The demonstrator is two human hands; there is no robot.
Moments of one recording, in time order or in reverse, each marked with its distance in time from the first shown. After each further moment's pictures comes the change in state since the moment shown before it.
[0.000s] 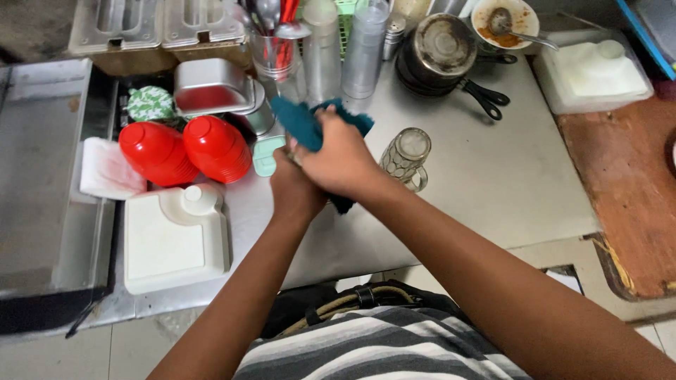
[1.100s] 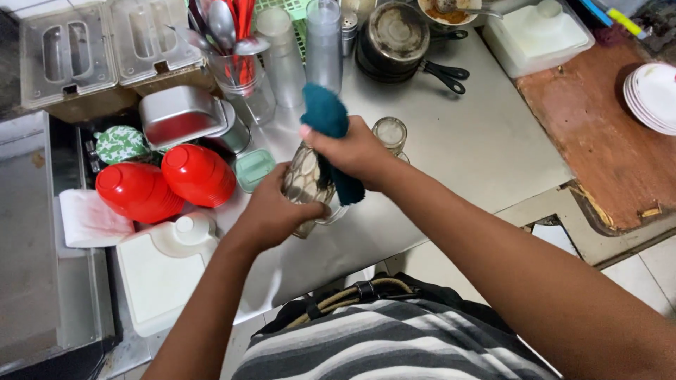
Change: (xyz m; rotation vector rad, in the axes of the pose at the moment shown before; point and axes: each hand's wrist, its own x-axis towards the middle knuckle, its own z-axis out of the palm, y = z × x) left_hand -0.014 0.047 -0.080 0.038 -0.649 0.135; right_hand -0.010 0.018 -0.029 0.426 -0.180 0.359
